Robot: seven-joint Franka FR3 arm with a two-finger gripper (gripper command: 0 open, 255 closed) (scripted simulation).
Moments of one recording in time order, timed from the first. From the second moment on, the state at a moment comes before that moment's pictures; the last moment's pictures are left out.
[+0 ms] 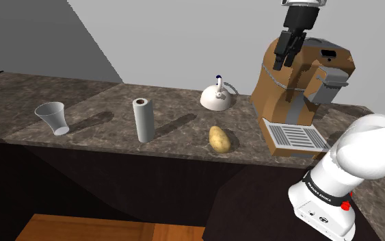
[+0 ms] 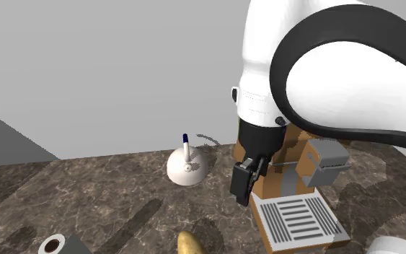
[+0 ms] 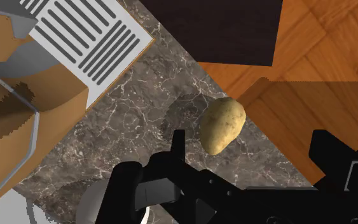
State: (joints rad) arm 0.01 -0.75 0.01 -2.29 0.10 1.45 -0.07
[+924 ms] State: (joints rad) arm -0.07 -0.32 0.04 -2.14 0.12 1.69 0.15
